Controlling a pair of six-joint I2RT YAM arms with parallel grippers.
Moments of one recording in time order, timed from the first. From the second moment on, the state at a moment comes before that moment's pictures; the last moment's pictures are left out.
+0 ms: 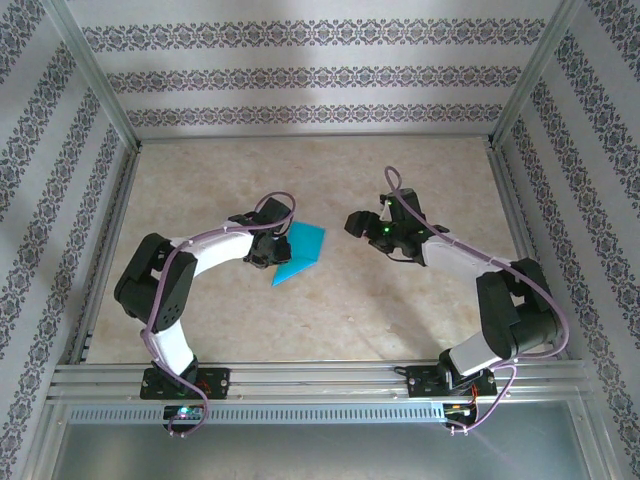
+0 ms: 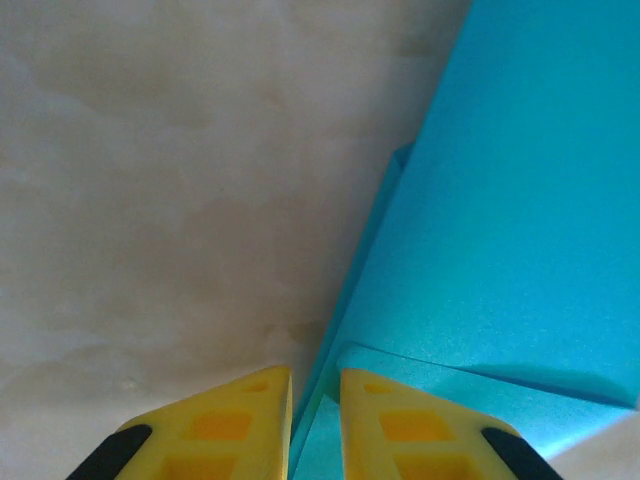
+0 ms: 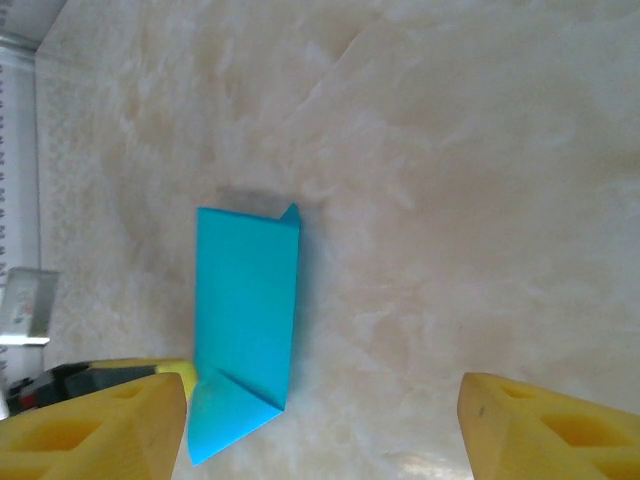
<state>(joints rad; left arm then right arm) -0.50 1.77 1.07 -0.53 0.01 -0.68 0.37 1.53 0.83 -0.08 -0.39 0.80</state>
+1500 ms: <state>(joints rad) -0.50 1.80 1.07 -0.53 0.00 -0.71 0.63 1.89 1.01 -0.05 -0.46 1.18</state>
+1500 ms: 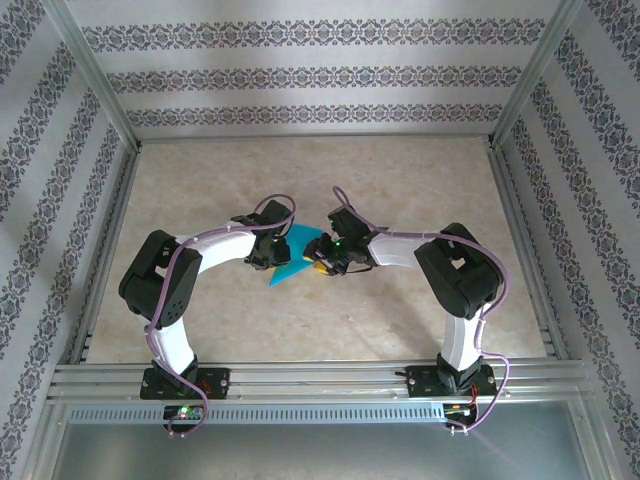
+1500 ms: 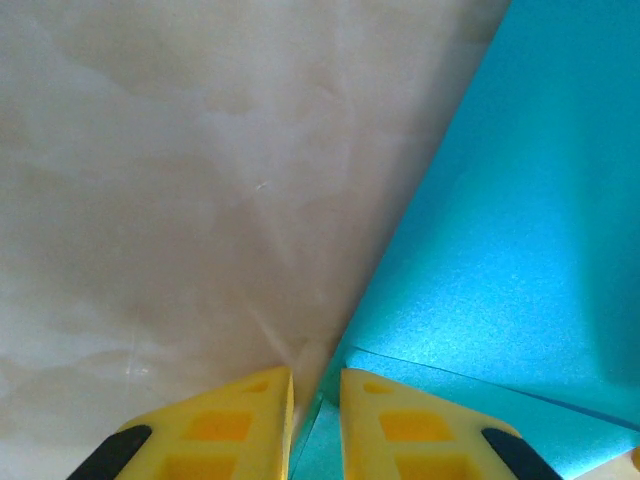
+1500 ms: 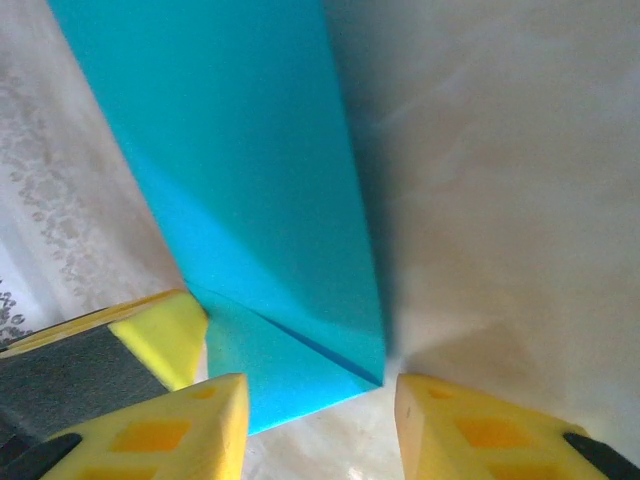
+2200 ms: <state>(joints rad) -0.50 1.80 1.07 -0.53 0.00 -0.71 0.62 1.90 1.02 0.03 -0.51 1.21</state>
